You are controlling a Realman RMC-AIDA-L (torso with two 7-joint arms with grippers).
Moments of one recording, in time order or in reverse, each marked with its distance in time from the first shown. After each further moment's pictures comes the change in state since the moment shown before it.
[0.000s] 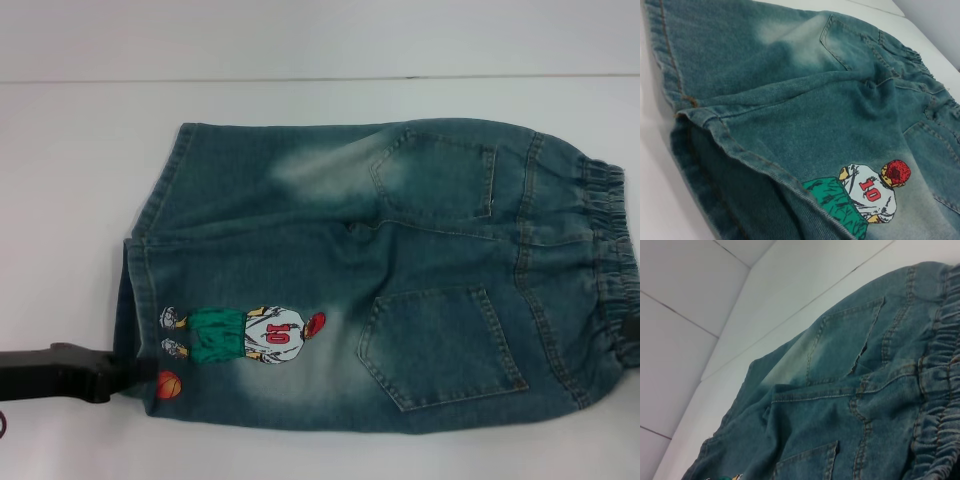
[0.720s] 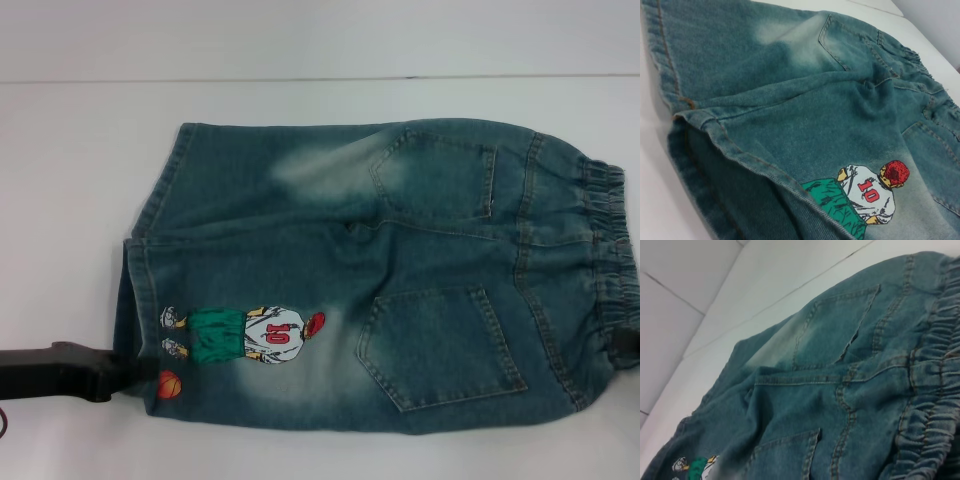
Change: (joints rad) left arm -0.003 0.000 0.001 0.001 0.000 0.003 0.000; right arm 0.012 0.006 -0.049 -0.006 -0.016 0.060 -0.055
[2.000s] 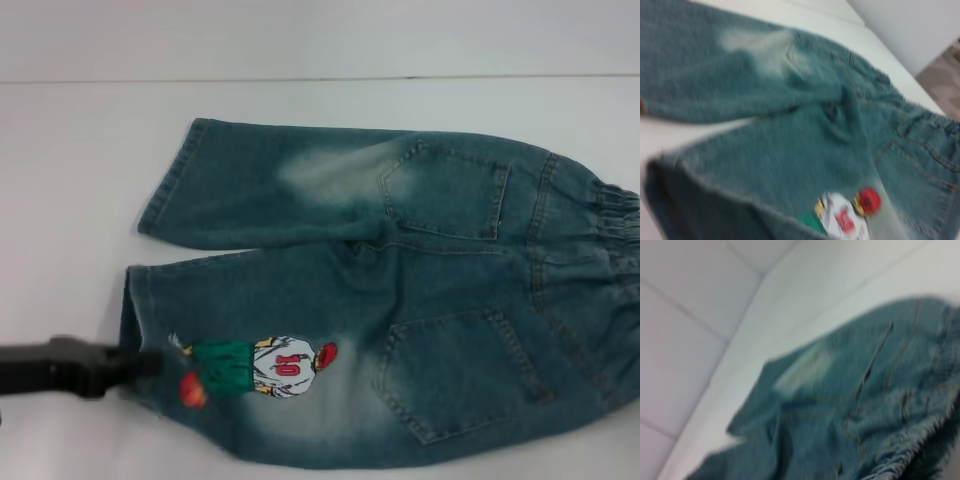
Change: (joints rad) left arm 0.004 0.008 -0.047 0.028 -0.035 0.132 0.003; right arm -0.060 -0.031 0.142 -0.033 0.010 -0.173 -0.017
